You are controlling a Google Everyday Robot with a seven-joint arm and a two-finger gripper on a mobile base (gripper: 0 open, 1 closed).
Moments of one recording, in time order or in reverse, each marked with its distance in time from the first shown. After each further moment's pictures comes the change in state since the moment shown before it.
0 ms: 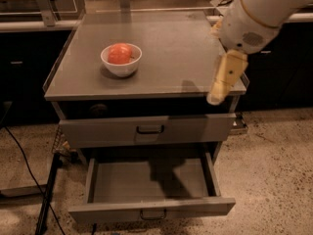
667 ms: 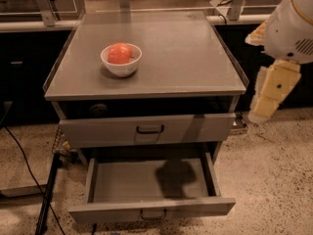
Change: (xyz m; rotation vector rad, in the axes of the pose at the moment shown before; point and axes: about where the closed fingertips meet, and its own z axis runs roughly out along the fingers) arm 0.054 0.046 -0.051 0.004 0.123 0.052
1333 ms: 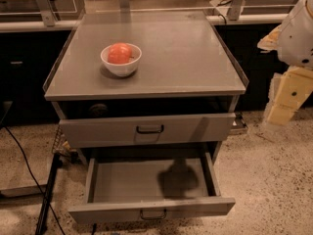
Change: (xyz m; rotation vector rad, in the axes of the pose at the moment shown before) arm 0.020 0.013 -0.007 -0.001 0.050 0.023
